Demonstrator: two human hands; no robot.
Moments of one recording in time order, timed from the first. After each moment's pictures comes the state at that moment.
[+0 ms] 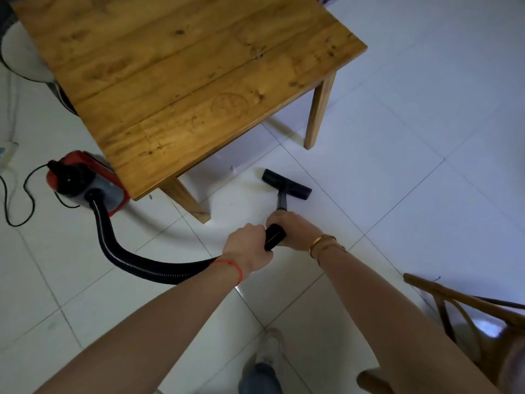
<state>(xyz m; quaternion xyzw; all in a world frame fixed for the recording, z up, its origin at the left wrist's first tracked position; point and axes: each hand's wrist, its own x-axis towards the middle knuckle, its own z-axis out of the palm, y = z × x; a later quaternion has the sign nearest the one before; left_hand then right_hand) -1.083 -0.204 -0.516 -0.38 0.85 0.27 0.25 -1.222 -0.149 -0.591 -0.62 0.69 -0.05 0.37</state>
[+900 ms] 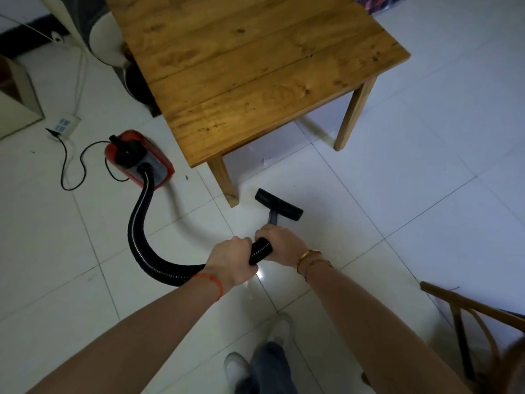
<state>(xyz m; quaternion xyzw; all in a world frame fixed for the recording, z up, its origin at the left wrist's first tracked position) -0.957 -0.173 -0.478 -0.41 0.84 0.23 0.26 -1.098 -0.129 -0.568 -0.65 0.64 -0.09 0.39</state>
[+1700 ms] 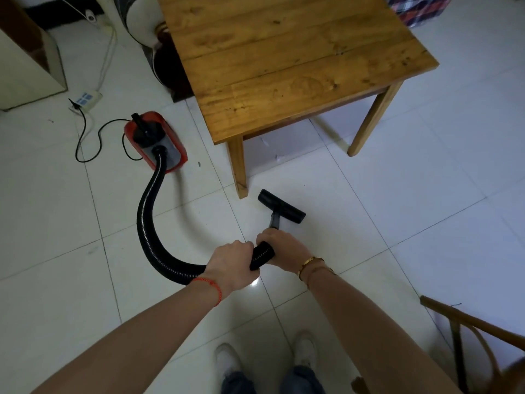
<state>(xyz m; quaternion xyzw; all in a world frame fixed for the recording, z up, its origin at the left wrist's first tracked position) -0.903 -0.131 -0.495 -0.43 0.84 0.23 0.23 -1.053 -0.103 -0.575 -0.72 0.61 -0.02 0.33</state>
